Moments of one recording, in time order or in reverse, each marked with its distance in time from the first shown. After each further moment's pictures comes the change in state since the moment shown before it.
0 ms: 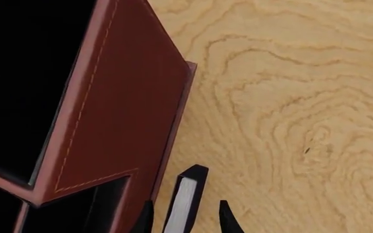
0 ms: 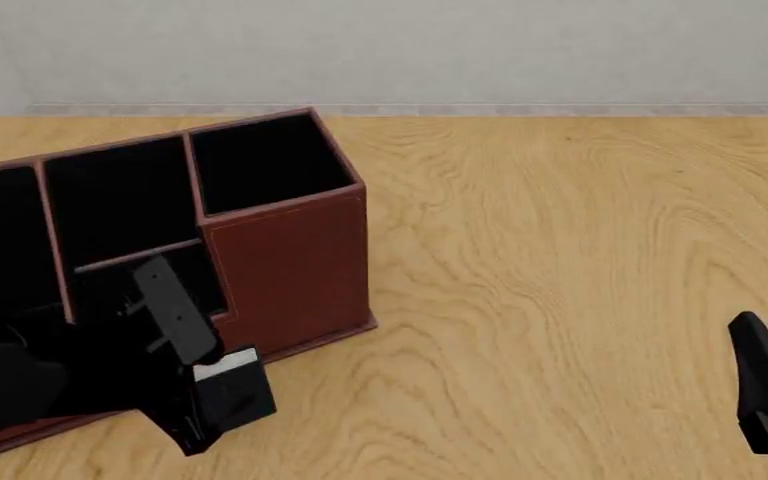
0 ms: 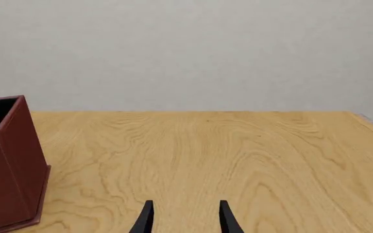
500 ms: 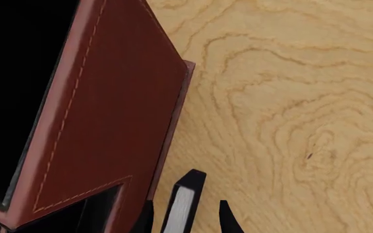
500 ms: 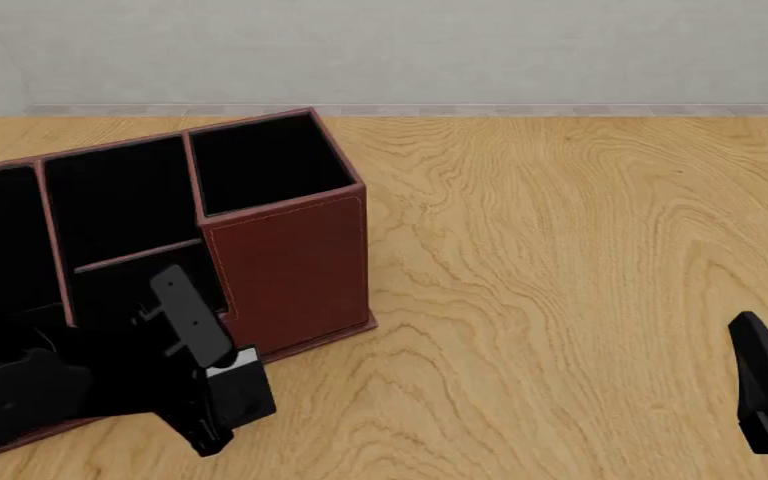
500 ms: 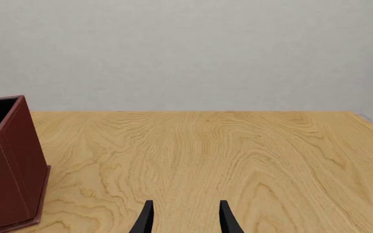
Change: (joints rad) left arm -0.007 0.067 0.018 -0.068 -0.022; right arm 0.000 0.000 0.000 0.000 0.000
